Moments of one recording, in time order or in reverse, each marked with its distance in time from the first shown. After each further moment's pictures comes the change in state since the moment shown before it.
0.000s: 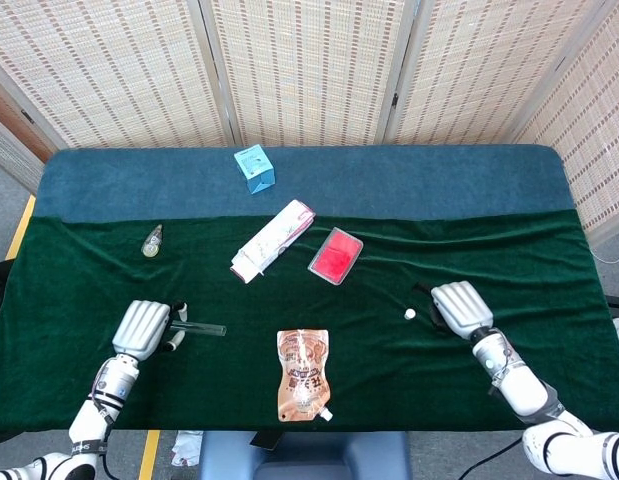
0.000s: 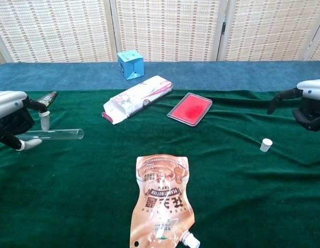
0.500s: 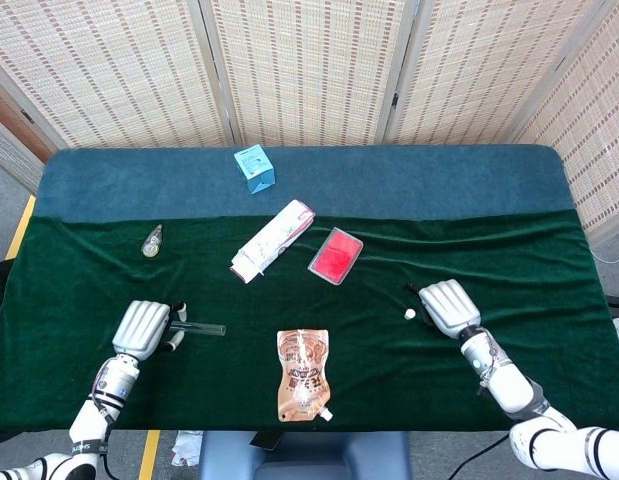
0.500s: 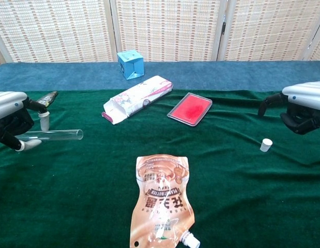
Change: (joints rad) left arm 0.001 0.003 -0.003 -0.012 -0.018 -0.003 0.024; right arm 0.011 -0.064 -0.003 0.047 -0.025 0.029 -0.080
